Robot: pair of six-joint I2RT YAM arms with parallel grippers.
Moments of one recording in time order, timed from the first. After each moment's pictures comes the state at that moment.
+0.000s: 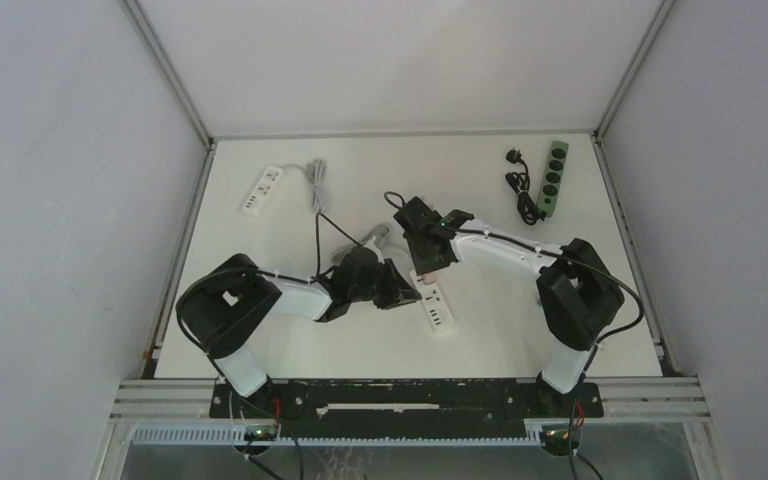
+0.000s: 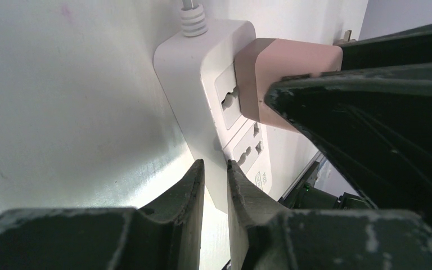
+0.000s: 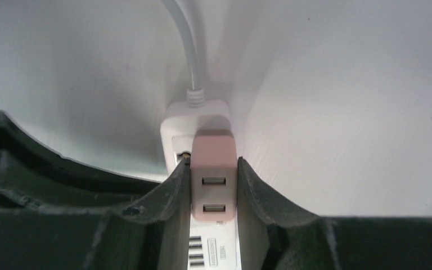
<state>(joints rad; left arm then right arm) -0.79 1.70 0.60 0.47 0.24 -1.12 0.77 1.77 1.24 -0.69 0.20 0.42</state>
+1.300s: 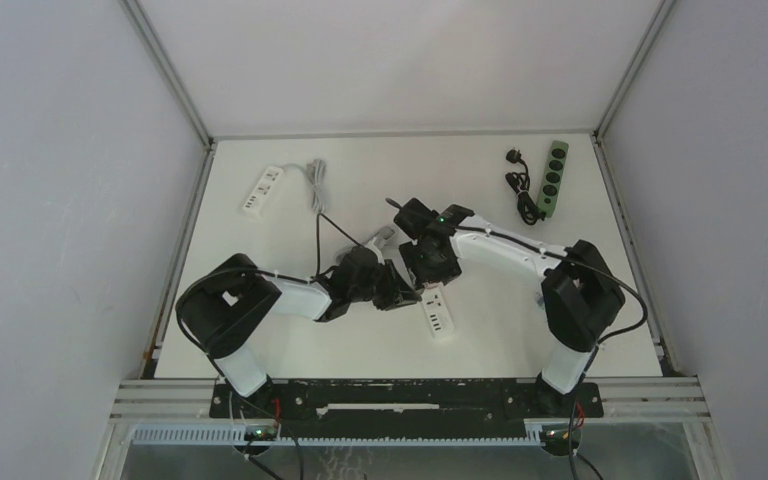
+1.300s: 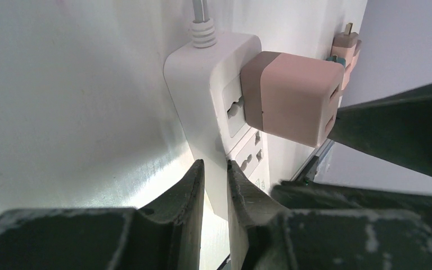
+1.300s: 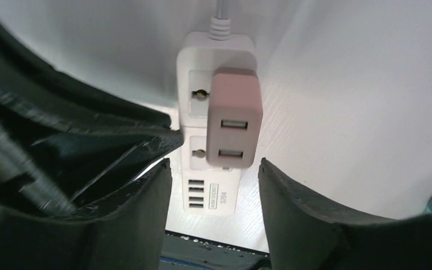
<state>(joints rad) -0.79 1.70 0.60 0.47 0.26 -1.12 0.78 1.77 1.32 -0.93 0.08 0.41</state>
